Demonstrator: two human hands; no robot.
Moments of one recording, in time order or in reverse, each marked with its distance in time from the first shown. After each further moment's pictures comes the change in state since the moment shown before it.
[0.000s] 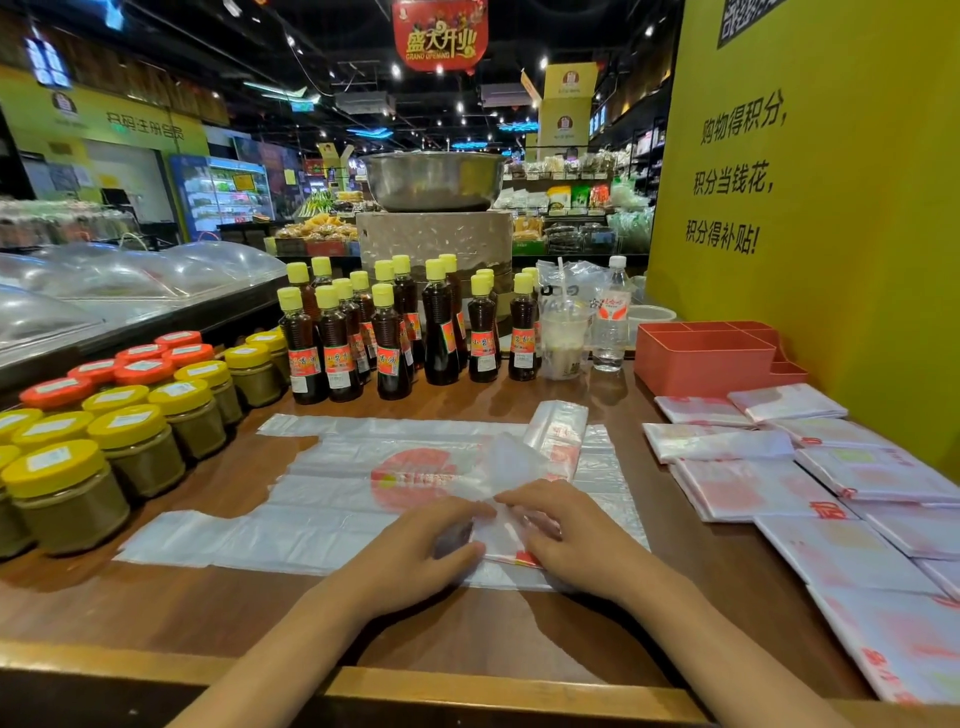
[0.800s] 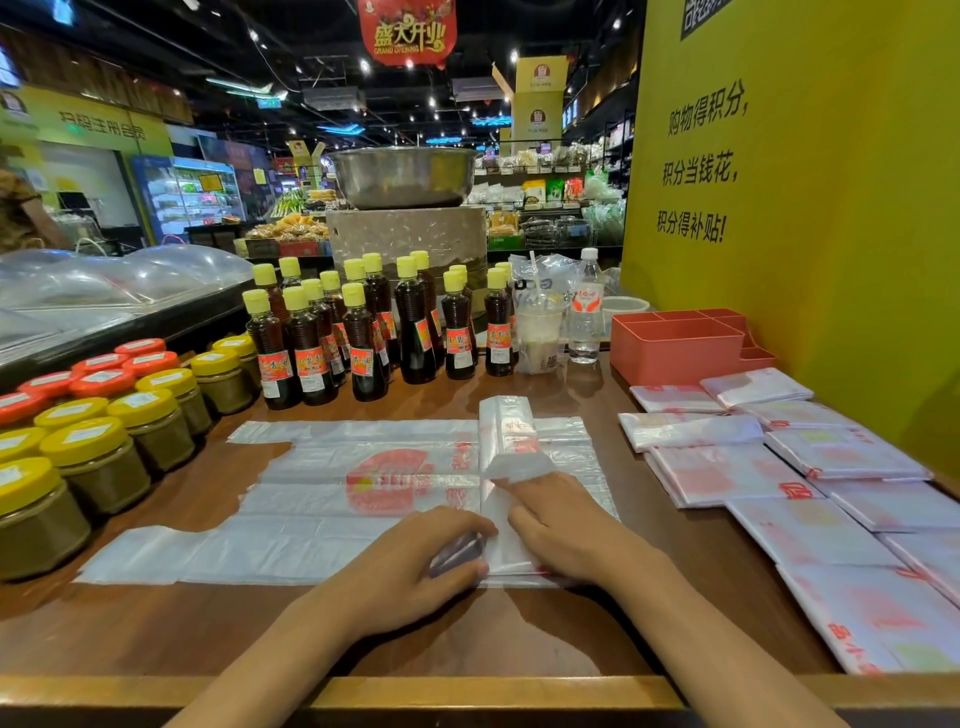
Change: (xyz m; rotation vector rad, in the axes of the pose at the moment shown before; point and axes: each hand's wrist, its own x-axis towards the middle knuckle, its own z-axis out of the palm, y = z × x) left_hand 0.003 0.015 0.004 0.104 -0.081 0.156; right_hand 0.002 0.000 -0.014 -0.265 -0.054 0.056
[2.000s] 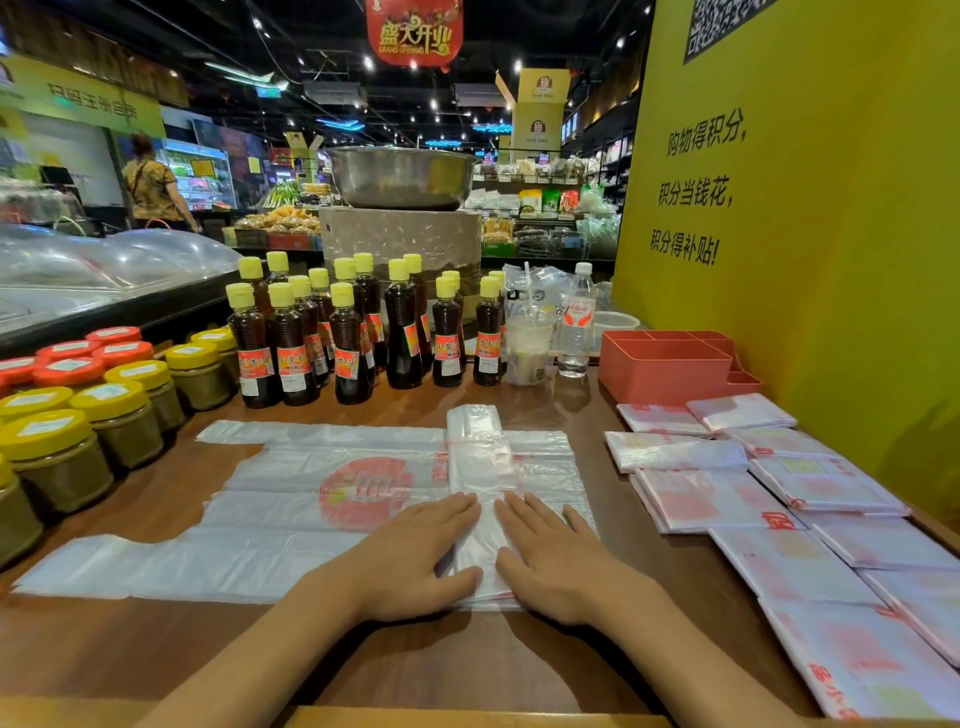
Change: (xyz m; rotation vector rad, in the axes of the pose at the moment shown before) left_hand 0.037 -0.008 0.005 0.256 -0.163 -0.049; right_hand -0.009 0.009 0.004 -0.194 -0.304 0.129
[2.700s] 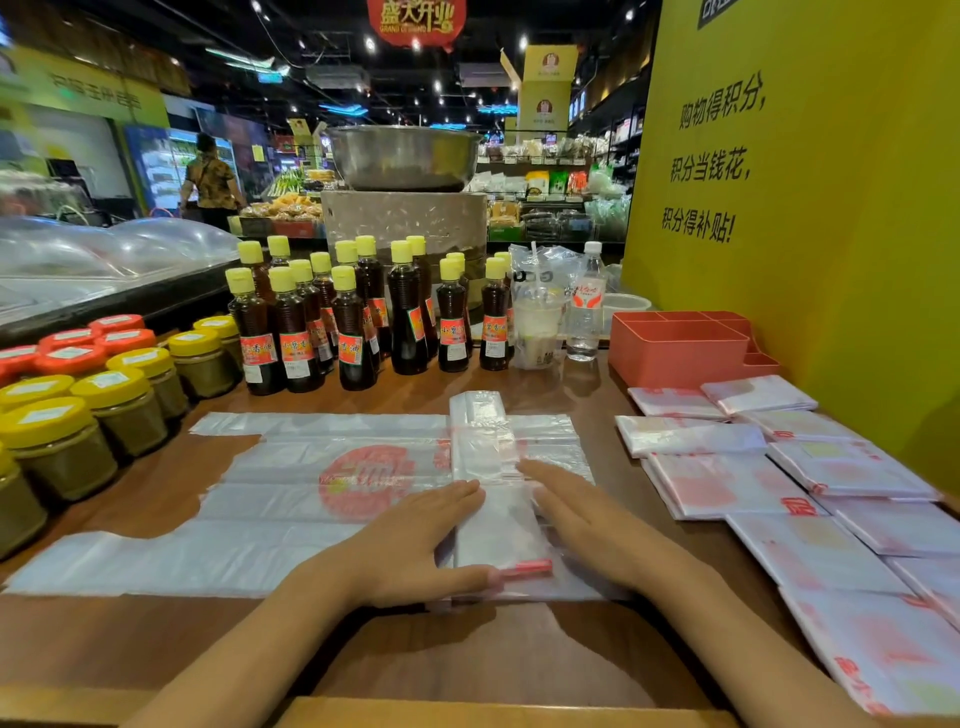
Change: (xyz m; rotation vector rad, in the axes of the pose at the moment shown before) left_hand -0.002 -0.003 -0.001 -0.088 -0.044 -0.094; right_hand 0.002 0.033 -0.006 0.439 0.226 -0.058
